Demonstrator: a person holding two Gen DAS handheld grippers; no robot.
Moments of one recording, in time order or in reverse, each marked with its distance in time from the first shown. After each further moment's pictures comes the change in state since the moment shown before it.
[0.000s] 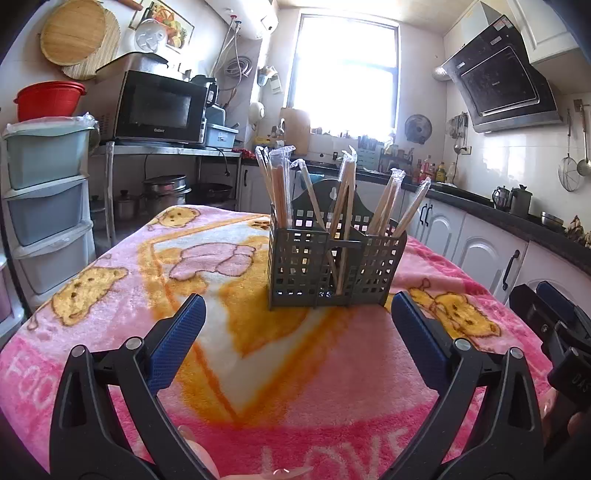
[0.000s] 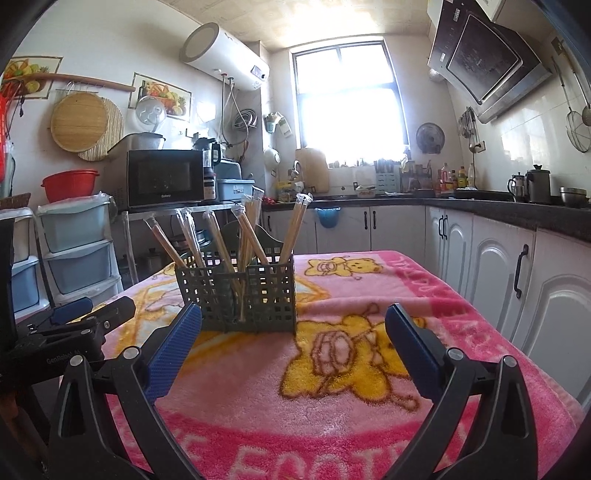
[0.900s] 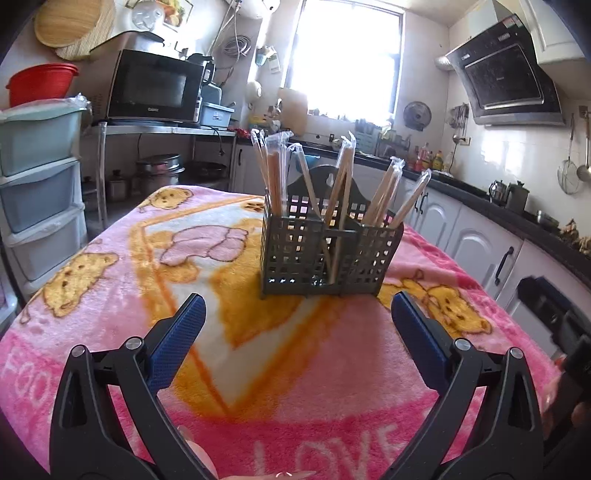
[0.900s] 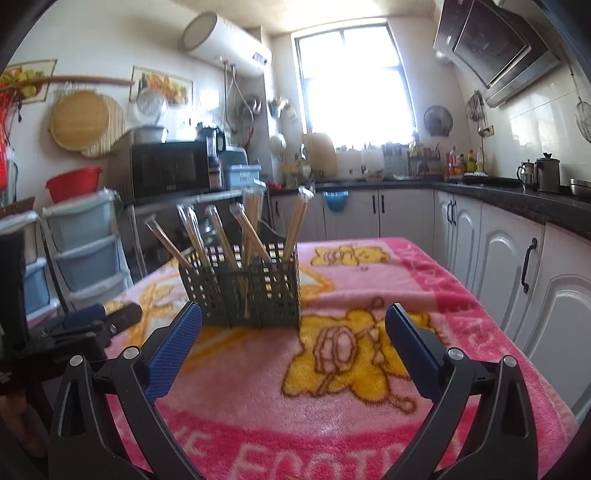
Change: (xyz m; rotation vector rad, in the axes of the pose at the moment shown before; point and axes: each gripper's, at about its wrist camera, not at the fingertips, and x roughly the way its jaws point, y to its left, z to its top) left arm 0.007 -0.002 0.008 -0.029 0.084 -0.030; right arm 0.000 -0.012 0.017 0.019 0.046 0.042
